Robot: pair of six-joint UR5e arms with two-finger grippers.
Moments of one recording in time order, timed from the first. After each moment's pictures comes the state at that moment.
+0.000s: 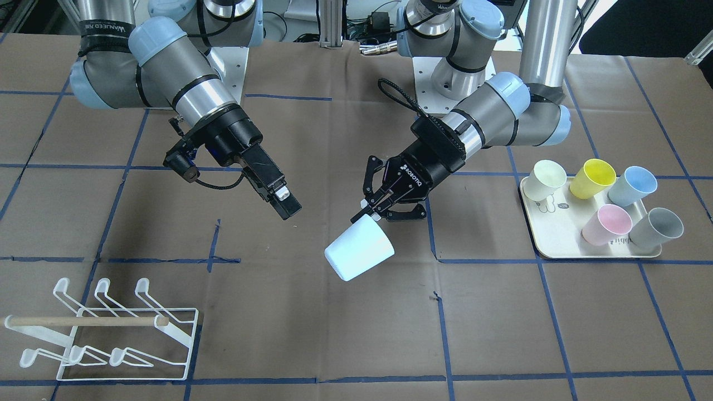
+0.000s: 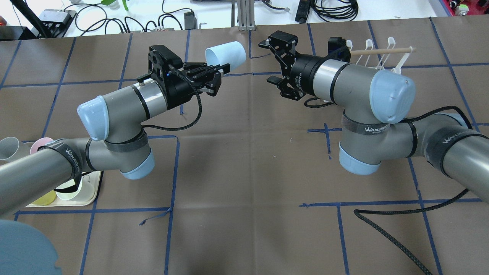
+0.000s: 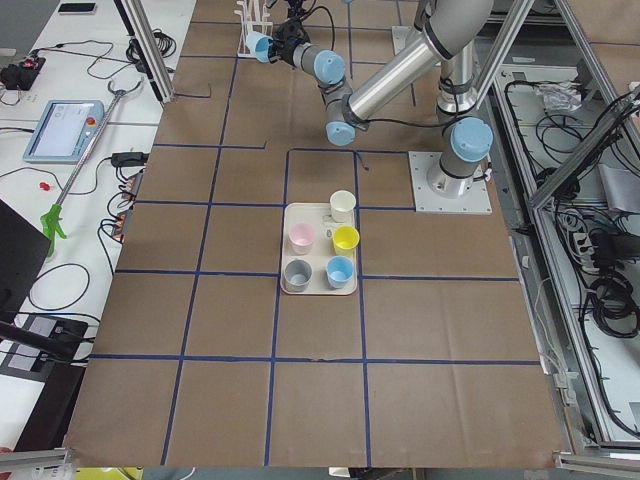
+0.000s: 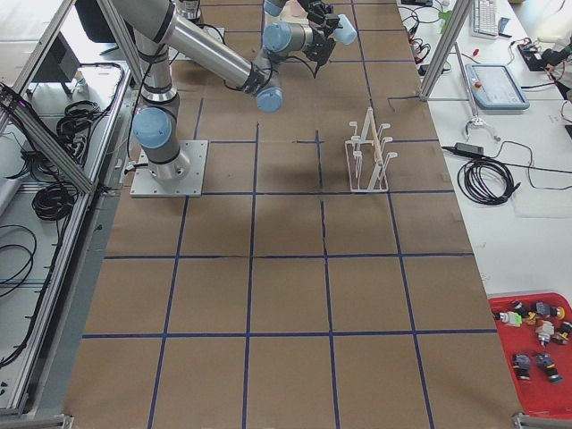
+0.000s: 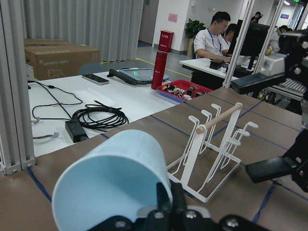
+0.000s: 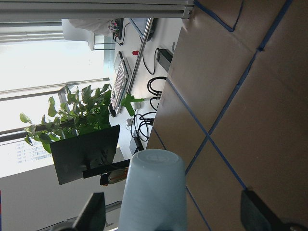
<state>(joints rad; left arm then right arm) -1.54 -1.91 -2.13 0.45 0.68 0.12 1.64 -1.37 2.09 -3.31 -0.97 1.38</state>
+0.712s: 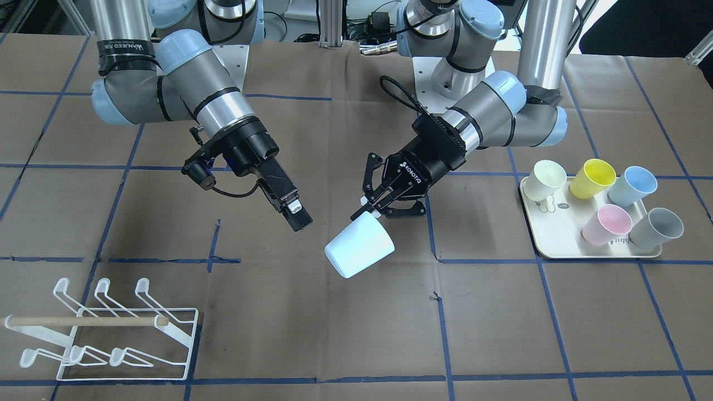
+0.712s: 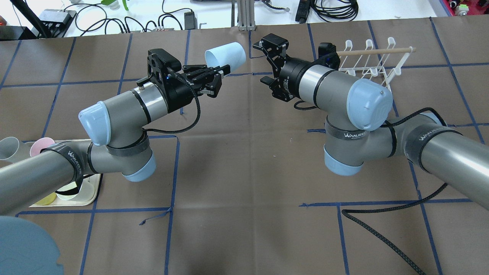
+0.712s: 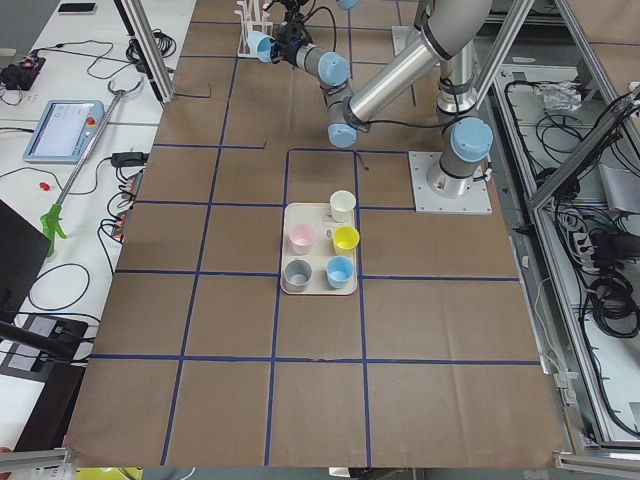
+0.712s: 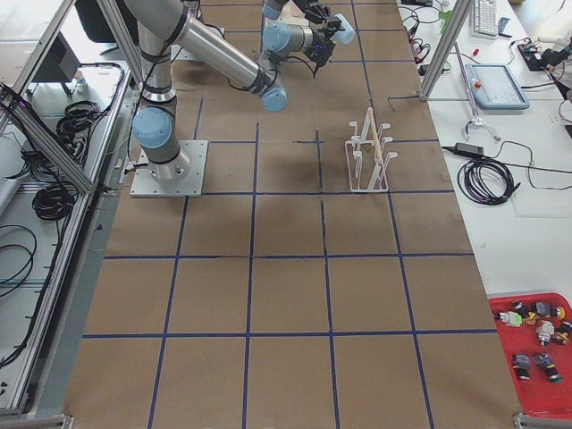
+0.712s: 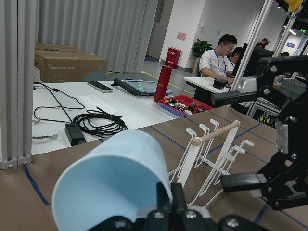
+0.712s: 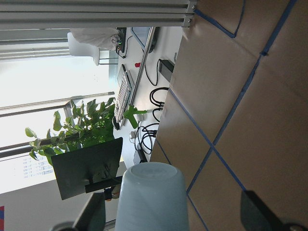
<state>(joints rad) -1.54 -1.92 -2.14 0.49 0.68 0.08 1.71 -1.29 2.07 -3.42 -1.07 1.45</state>
